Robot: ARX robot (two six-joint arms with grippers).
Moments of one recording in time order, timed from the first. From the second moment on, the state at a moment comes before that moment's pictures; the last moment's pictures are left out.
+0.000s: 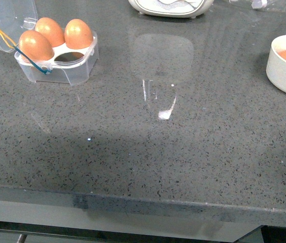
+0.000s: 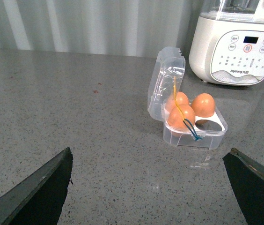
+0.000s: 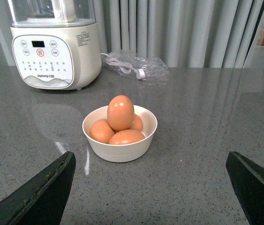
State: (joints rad) left arm 0.00 0.00 0.03 0.00 0.00 0.00; right arm 0.00 0.00 0.01 0.00 0.00 0.00
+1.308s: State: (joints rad) left arm 0.00 0.00 0.03 0.00 0.00 0.00; right arm 0.00 0.00 0.01 0.00 0.00 0.00
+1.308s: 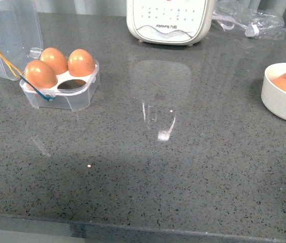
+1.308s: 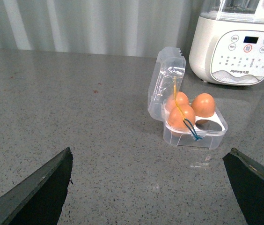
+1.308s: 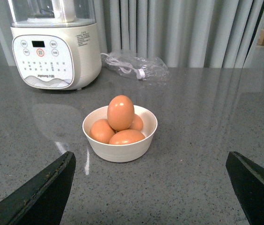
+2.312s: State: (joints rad) left arm 0.00 0.00 0.03 0.00 0.00 0.00; right arm 0.01 0.34 0.14 -0.02 0.30 0.12
